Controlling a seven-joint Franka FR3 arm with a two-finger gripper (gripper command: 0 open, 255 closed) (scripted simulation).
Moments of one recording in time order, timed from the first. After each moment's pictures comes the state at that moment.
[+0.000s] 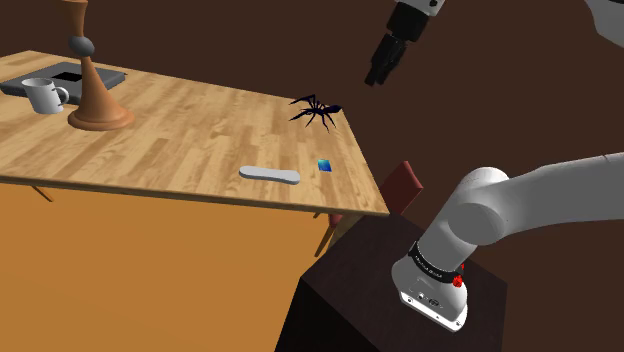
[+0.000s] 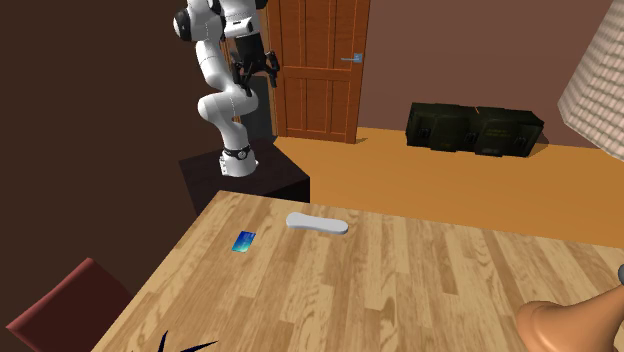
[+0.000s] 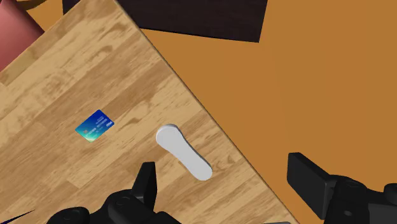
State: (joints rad) arm 0.00 -0.77 -0.03 -2.26 0.11 1.62 -0.17
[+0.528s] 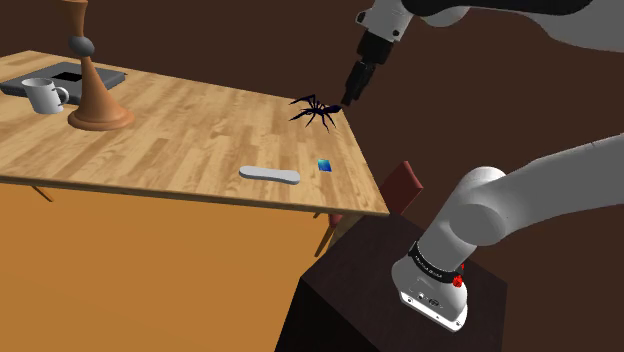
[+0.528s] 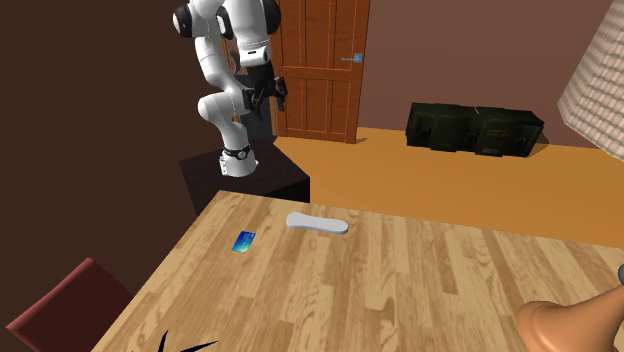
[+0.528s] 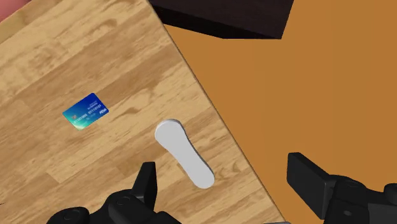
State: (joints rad) arm 0.02 -0.63 -0.04 -2.33 0.09 1.80 -0.27
